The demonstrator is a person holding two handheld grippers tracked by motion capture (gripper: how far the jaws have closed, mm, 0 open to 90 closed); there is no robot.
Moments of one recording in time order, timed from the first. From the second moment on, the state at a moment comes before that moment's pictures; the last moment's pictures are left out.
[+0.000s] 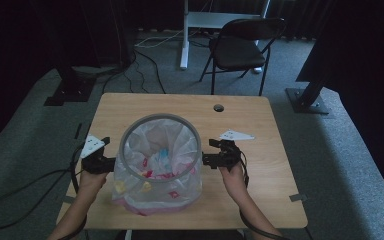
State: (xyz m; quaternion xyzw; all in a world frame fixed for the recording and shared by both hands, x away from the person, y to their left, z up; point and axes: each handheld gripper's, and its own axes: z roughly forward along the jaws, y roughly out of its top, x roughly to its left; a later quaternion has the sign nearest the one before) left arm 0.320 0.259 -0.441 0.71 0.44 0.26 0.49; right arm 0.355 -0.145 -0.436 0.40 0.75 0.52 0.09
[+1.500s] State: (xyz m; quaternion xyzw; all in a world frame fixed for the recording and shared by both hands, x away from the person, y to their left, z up) left arm 0.259 0.293 -0.498 0.72 0.47 0.19 0.47; right arm 0.316 -0.210 -0.443 0.35 0.80 0.49 0.04
